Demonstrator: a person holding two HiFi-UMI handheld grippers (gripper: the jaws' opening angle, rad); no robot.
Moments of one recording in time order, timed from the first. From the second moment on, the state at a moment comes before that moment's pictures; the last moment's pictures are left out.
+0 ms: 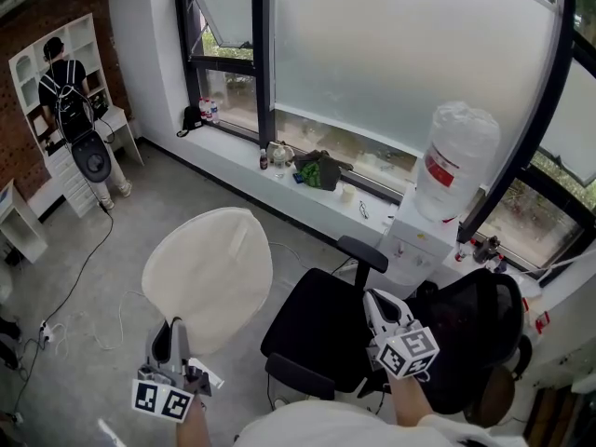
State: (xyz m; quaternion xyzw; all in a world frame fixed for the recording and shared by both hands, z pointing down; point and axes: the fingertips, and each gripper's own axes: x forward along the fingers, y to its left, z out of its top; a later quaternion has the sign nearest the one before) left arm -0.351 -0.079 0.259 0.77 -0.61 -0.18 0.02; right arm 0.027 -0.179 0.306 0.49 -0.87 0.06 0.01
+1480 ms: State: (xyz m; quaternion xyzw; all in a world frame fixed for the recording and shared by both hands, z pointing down) left arm -0.318 -0.081 0.264 0.79 -0.58 -0.19 0.03; right arm 0.053 -0.163 0.314 0.51 -0.86 0.05 0.01
